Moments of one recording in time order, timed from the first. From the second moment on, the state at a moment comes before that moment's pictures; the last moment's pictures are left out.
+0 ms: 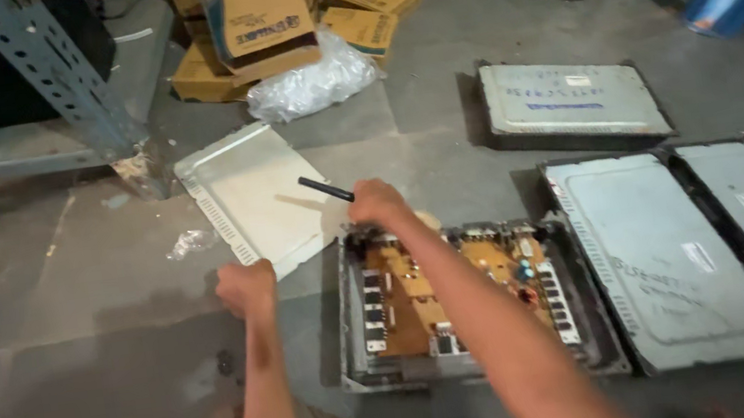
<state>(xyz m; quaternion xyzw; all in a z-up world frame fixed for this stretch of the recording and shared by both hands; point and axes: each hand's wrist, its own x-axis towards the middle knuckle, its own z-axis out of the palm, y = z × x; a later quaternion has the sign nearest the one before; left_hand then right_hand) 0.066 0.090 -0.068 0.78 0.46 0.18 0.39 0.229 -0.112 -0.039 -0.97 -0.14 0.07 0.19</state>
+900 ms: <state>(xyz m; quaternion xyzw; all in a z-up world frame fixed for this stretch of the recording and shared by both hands) 0.062 0.052 -0.040 0.69 0.12 0.03 0.71 0.111 -0.640 0.094 -0.64 0.17 -0.09 0.74</state>
